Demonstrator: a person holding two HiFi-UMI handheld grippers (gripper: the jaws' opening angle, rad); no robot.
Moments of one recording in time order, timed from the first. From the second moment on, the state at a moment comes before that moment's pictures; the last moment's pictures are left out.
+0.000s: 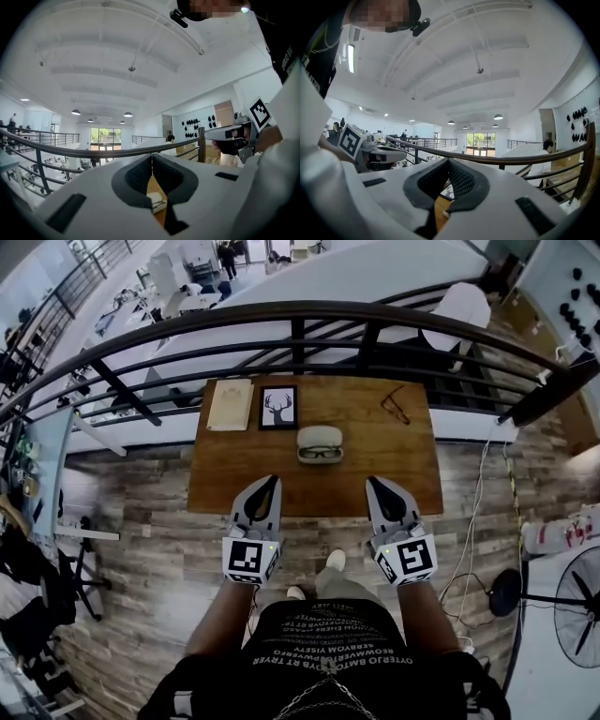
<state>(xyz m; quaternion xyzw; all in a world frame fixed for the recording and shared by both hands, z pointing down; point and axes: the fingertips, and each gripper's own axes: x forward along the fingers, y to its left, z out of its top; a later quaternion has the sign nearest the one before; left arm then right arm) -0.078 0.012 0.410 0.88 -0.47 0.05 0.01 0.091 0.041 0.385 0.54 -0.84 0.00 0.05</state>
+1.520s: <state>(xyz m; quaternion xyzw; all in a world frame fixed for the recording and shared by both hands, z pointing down) -0.029 -0.077 0.400 0.84 -0.54 0.05 0.01 0.144 -0.069 0.381 0.47 -0.88 0.00 0.03</state>
